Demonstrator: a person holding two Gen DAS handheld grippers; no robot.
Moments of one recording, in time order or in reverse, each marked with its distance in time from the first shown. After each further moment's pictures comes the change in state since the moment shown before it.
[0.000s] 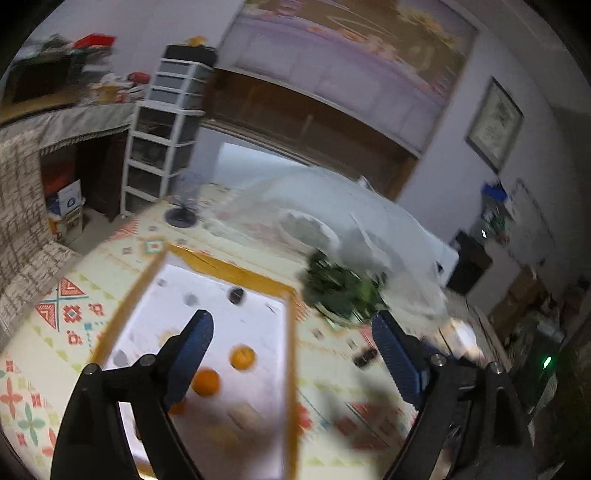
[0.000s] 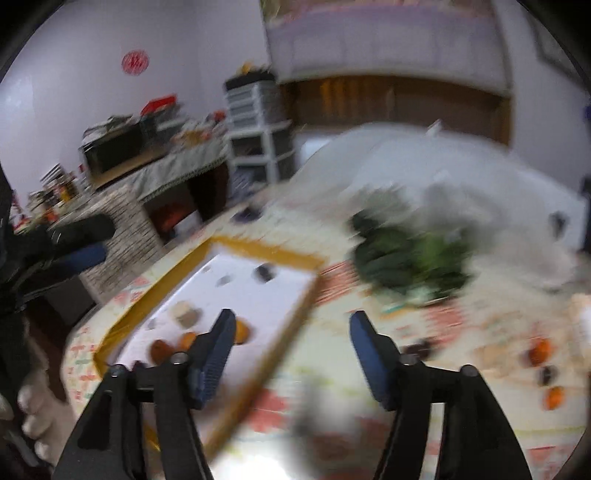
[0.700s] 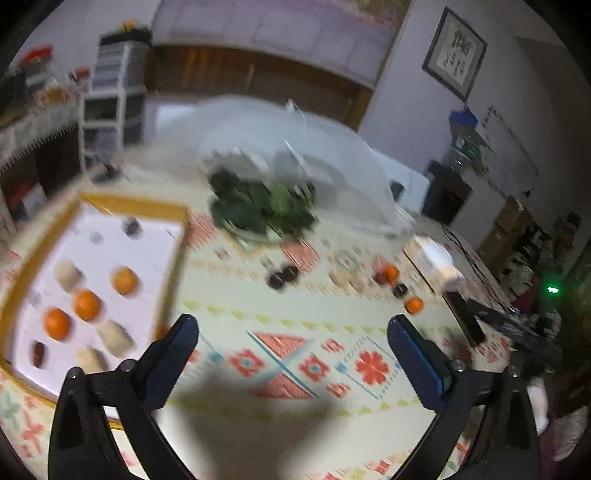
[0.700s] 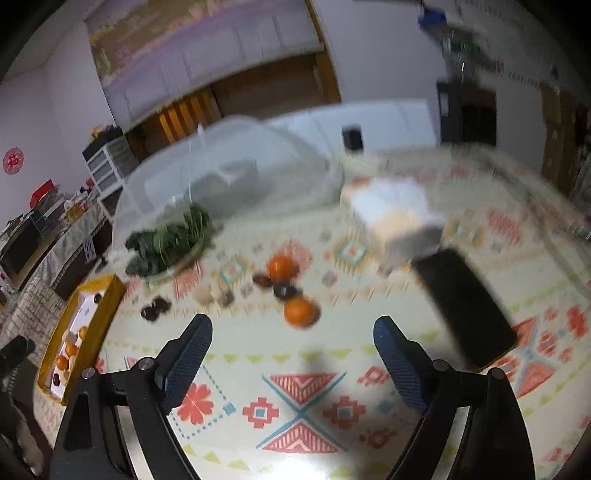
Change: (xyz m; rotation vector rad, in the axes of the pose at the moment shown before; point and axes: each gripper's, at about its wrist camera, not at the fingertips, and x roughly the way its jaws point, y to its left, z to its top) left arm 0.053 -0.124 -0.092 0.127 0.198 -0.078; right arm -0.093 -0.268 -0.097 0.444 0.116 -0.243
